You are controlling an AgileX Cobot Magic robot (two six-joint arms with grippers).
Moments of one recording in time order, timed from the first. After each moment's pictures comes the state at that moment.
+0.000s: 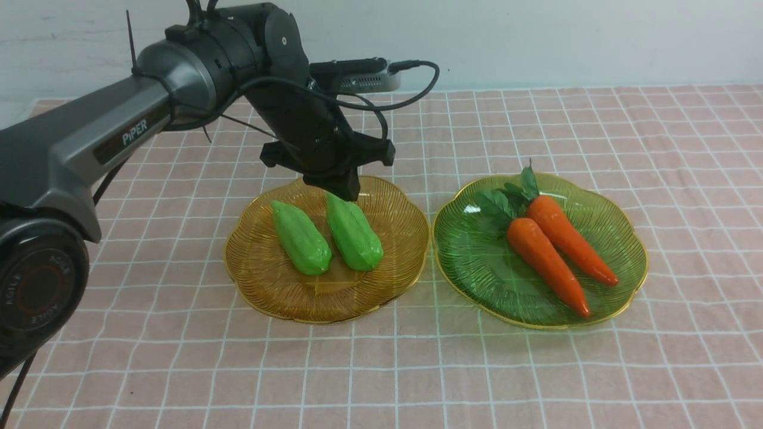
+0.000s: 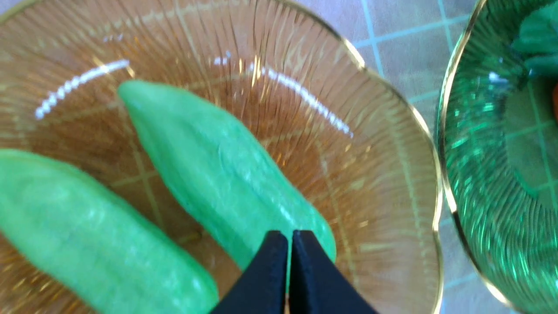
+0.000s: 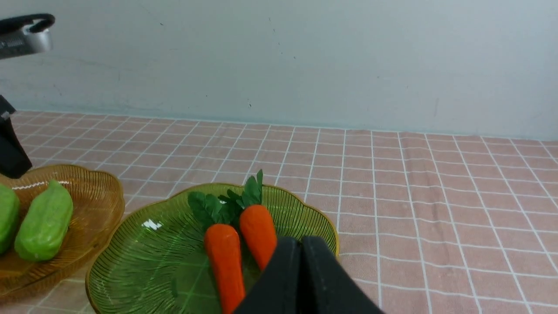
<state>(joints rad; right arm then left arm) 0.14 0.48 -0.26 0.05 0.10 -0.02 -0.34 2.14 -1.92 -0.26 1.04 -0.05</state>
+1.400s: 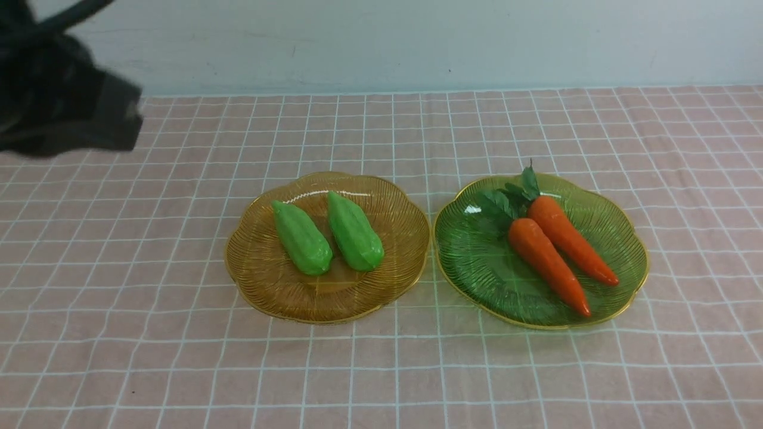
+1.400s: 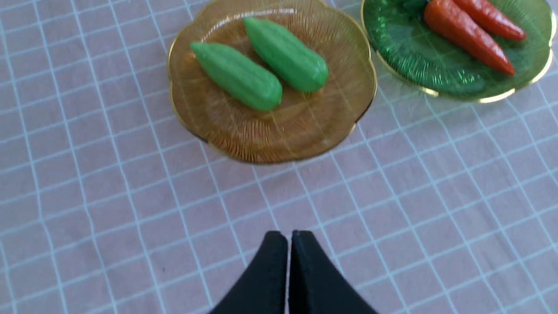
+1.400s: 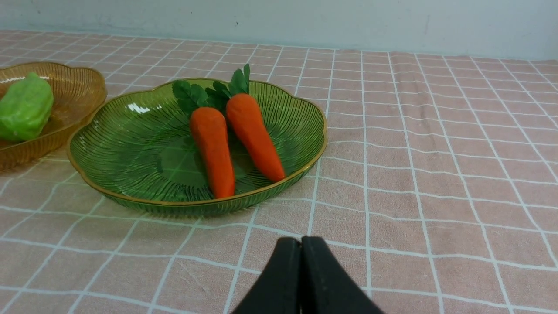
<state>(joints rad) 0.11 -0.01 0.03 0.03 0.37 -0.02 -0.34 0.97 -1.31 -0.10 1.25 -0.01</state>
